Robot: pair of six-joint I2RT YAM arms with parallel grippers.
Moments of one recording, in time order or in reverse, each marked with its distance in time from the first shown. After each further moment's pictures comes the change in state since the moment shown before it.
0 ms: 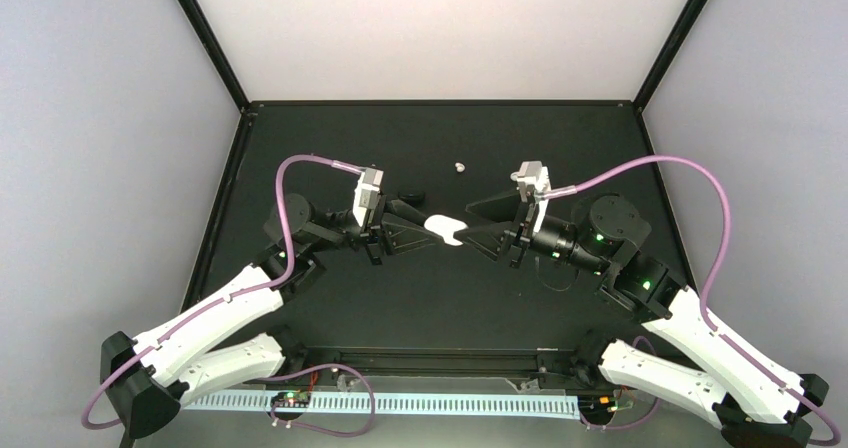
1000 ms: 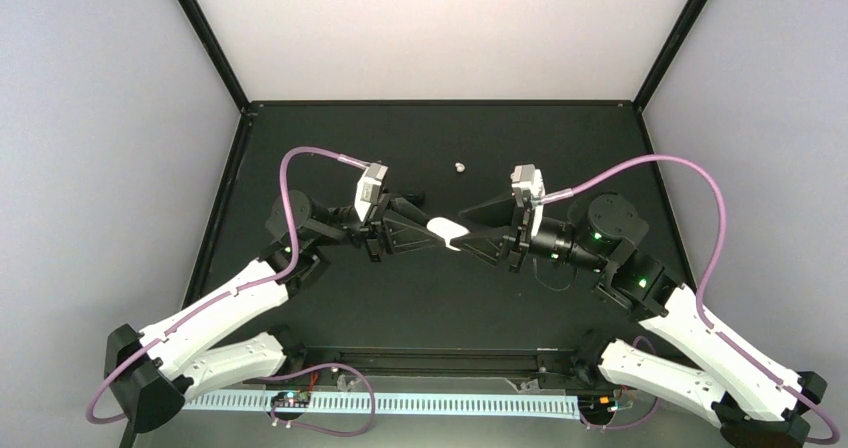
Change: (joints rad) left arm 0.011 0.050 0.019 0.086 0.081 -0.128; right arm -0.002 0.014 -0.006 0.044 -0.106 -0.017
